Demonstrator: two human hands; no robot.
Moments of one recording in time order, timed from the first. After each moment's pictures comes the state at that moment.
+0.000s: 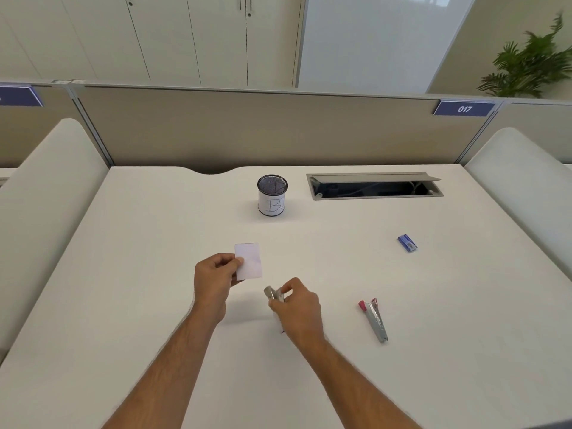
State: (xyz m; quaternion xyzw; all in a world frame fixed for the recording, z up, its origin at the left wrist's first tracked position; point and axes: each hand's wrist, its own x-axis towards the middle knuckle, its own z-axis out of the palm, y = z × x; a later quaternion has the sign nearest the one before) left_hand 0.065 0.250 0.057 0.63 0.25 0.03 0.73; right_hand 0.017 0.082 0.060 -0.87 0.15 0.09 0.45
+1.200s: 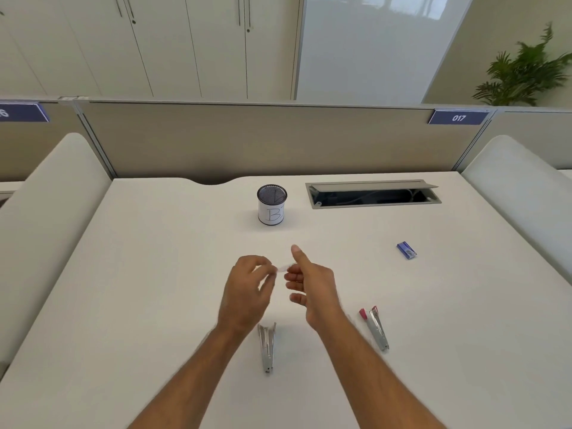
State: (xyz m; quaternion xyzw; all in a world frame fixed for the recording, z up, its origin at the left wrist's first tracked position) left_hand 0.042 0.210 0.079 0.89 -0.12 0.26 0.37; right_hand 0.052 0.066 0.117 -0.62 0.26 0.11 0.73
